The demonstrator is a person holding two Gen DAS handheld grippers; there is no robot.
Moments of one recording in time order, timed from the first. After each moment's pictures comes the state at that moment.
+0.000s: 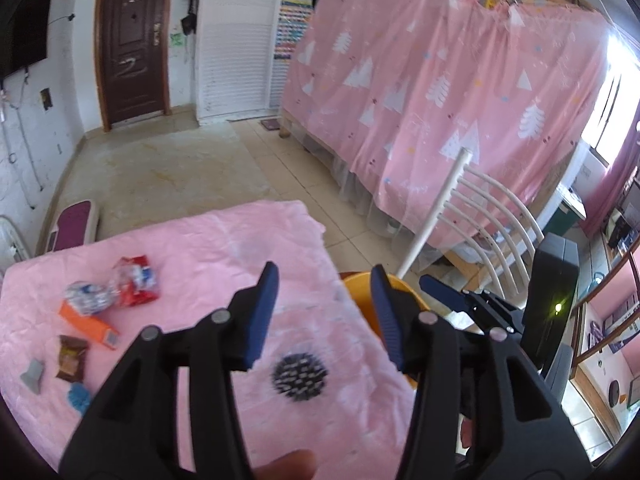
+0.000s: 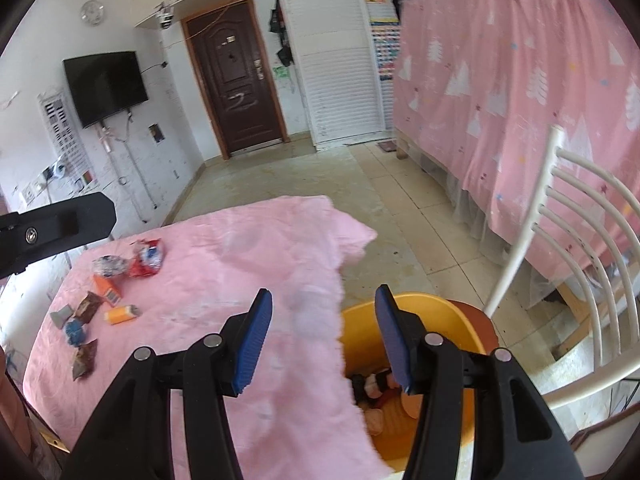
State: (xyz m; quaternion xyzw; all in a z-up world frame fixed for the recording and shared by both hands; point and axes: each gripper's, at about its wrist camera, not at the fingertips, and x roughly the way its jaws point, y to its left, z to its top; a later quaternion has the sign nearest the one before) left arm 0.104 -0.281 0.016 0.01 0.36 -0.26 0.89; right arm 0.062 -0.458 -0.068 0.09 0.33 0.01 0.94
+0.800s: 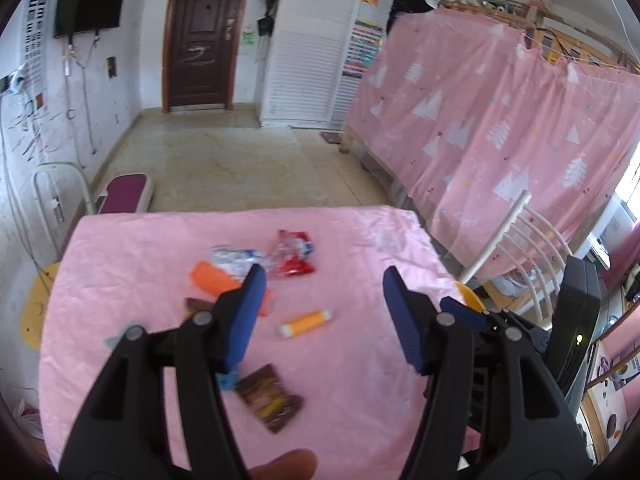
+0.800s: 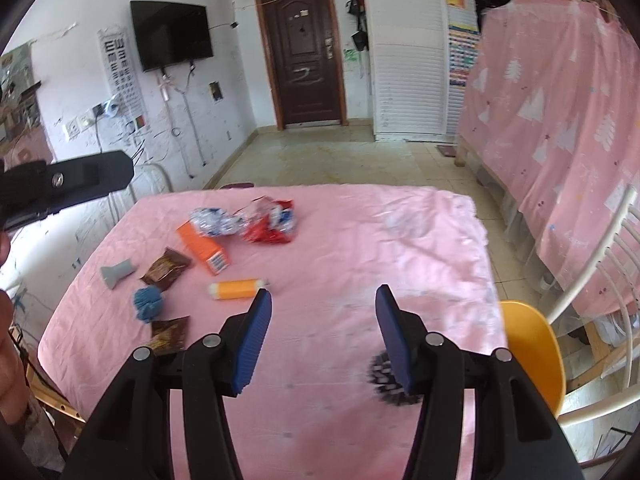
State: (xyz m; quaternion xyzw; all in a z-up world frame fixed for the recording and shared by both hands) left arm 0.097 -0.104 0.018 -0.04 0.35 -0.17 0.92; right arm 0.067 -0.292 -0.061 0.02 0.35 0.10 0.93
